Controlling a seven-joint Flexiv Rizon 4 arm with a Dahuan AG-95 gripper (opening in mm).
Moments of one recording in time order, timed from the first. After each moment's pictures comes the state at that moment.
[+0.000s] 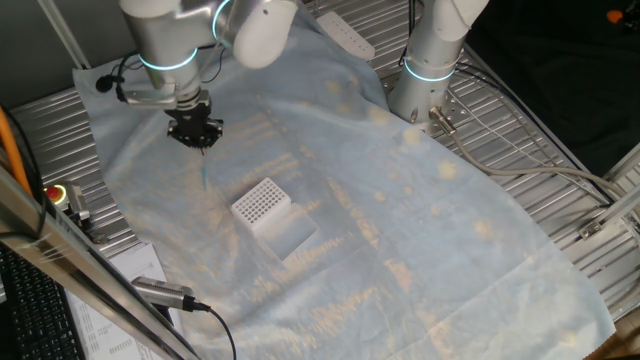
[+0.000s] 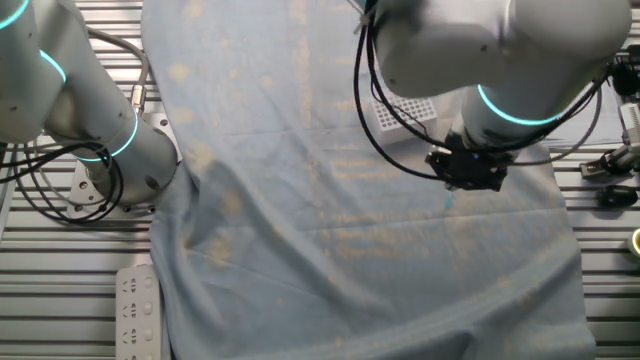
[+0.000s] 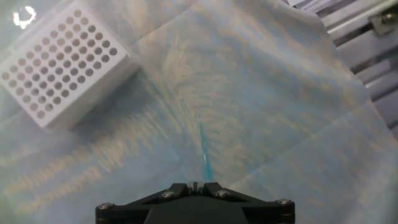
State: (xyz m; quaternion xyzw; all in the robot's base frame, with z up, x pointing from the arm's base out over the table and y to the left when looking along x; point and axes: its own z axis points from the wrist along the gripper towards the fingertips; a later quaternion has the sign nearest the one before) arm 0.587 -0.072 0.078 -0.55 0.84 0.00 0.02
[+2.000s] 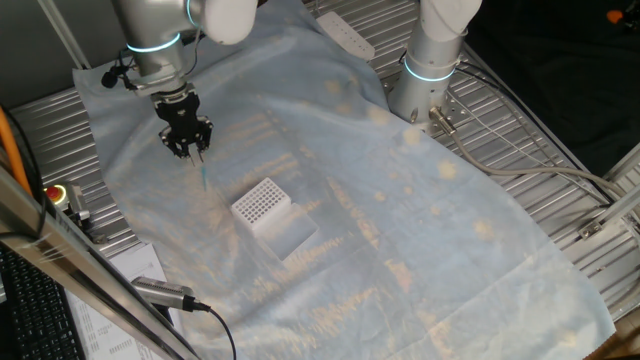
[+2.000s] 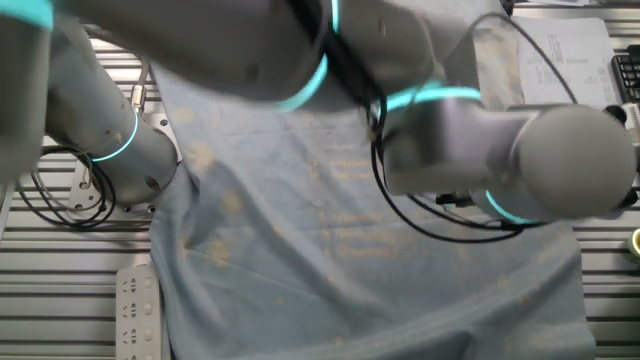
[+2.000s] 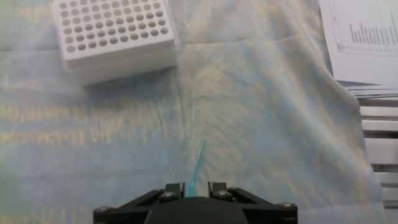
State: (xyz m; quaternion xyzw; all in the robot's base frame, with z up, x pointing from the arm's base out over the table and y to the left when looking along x) arm 0.606 -0.080 0.047 -0.72 0.68 0.08 0.13
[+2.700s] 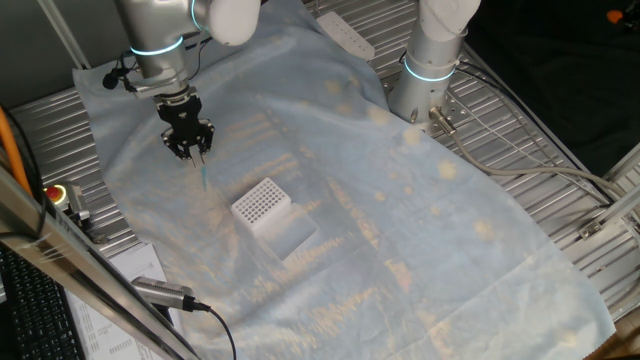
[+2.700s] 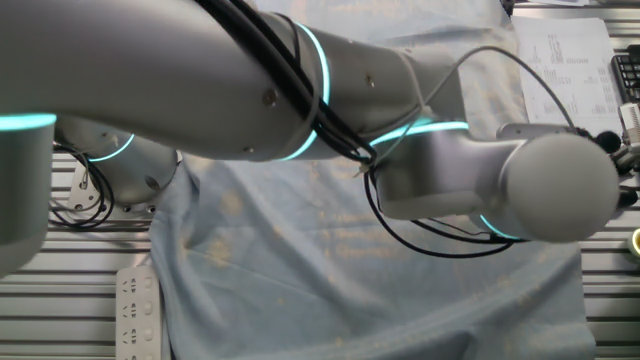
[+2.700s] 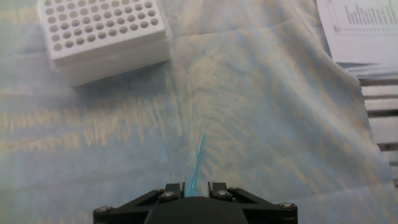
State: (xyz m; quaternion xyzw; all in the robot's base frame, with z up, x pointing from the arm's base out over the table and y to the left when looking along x) arm 0.606 -0.084 0.028 -0.67 0.72 0.09 0.13
